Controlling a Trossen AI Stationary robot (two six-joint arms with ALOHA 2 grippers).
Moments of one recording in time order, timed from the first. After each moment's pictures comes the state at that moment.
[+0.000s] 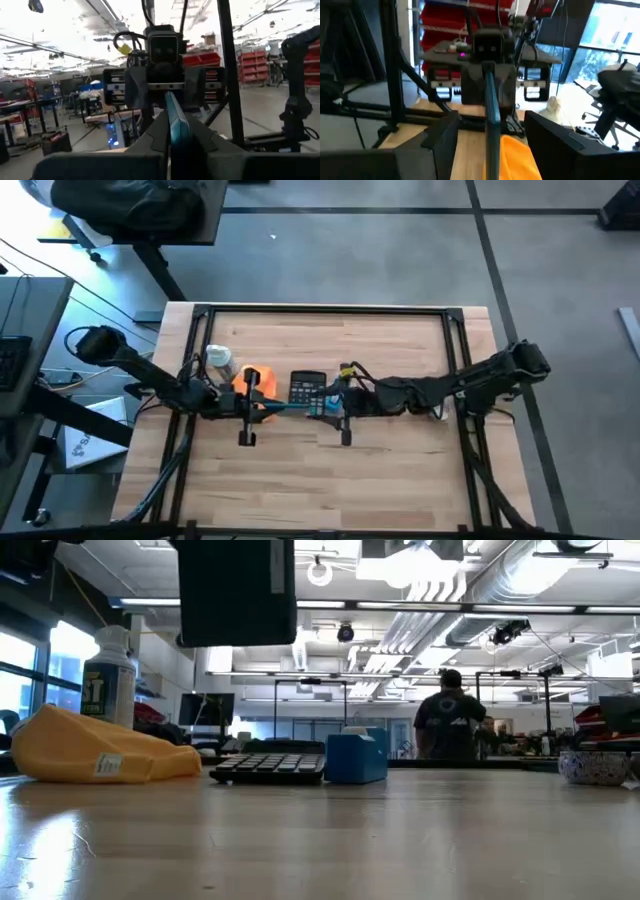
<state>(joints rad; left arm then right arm) -0.42 1.16 0.39 1.11 -0.37 0.25 0.26 1.57 1.13 0.39 0.25 -0.11</state>
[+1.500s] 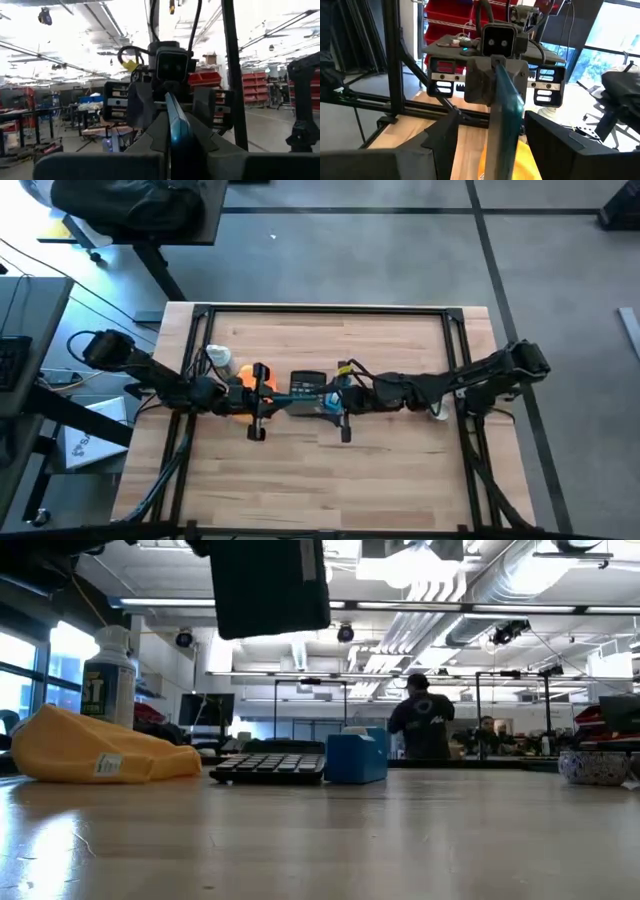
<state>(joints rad) -0.33 1.30 0.44 1.27 -0.28 0.22 0.24 1.57 1.13 0.36 0.18 -0.15</state>
